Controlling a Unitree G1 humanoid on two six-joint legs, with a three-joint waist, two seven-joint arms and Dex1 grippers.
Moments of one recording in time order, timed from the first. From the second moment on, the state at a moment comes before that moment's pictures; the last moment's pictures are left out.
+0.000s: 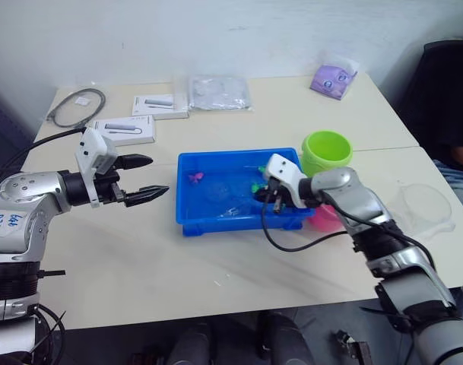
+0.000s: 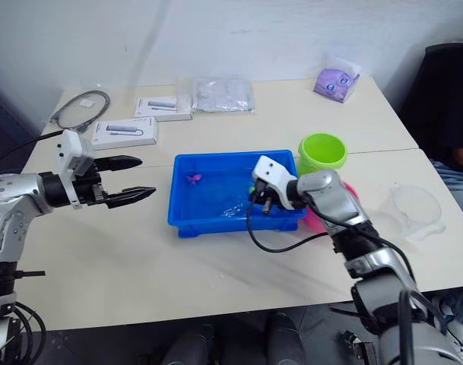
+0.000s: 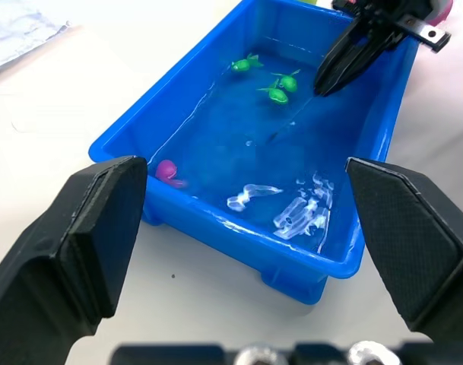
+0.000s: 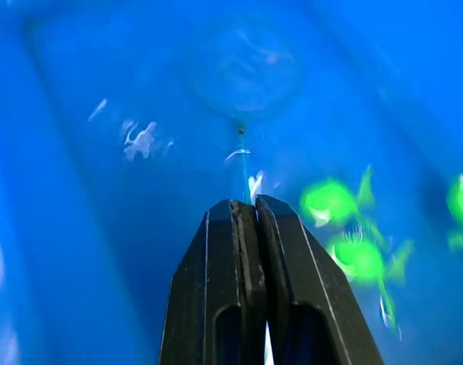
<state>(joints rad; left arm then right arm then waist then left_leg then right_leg) -0.45 0.85 0.19 -0.02 -0.47 0.51 -1.00 -0.86 -0.44 0.35 0.35 0.04 0.48 0.97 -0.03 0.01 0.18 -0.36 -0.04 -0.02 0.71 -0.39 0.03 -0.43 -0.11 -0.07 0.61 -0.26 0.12</state>
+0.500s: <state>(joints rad) -0.46 0.86 0.20 -0.03 -0.49 0.53 -1.03 -0.81 -0.46 0.27 0.13 0.09 0.51 0.98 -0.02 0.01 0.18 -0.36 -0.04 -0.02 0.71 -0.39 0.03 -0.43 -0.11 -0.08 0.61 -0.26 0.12</state>
